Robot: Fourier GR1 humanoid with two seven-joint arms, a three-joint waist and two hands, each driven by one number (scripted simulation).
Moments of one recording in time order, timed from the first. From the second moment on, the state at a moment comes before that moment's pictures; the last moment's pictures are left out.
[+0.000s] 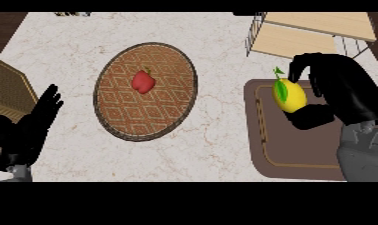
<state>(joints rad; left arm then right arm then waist) 0.02 0.30 0.16 -1.44 0.08 -0.05 0.11 -0.36 -0.33 0.11 -1.87 0.76 0.41 0.55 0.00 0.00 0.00</state>
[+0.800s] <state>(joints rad) 0.02 0.31 0.18 -1.44 0.09 -0.08 0.12 -0.68 -0.37 -0.29 -2.15 0.29 0.57 0.90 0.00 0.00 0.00</state>
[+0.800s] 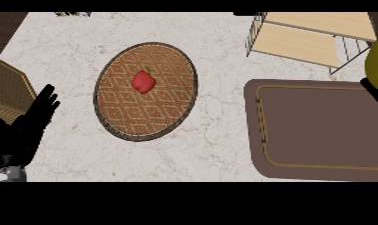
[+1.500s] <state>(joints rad) 0.00 0.30 0.19 -1.41 0.08 -0.10 0.10 -0.94 -0.62 -0.27 -1.86 0.38 0.59 0.89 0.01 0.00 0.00</state>
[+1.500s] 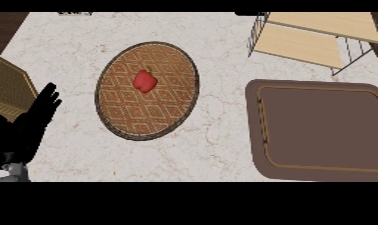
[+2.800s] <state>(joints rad) -0.01 0.29 0.21 -1.42 0.06 -0.11 0.11 -1.09 -0.68 -0.22 -1.05 0.70 0.23 0.48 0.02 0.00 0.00</state>
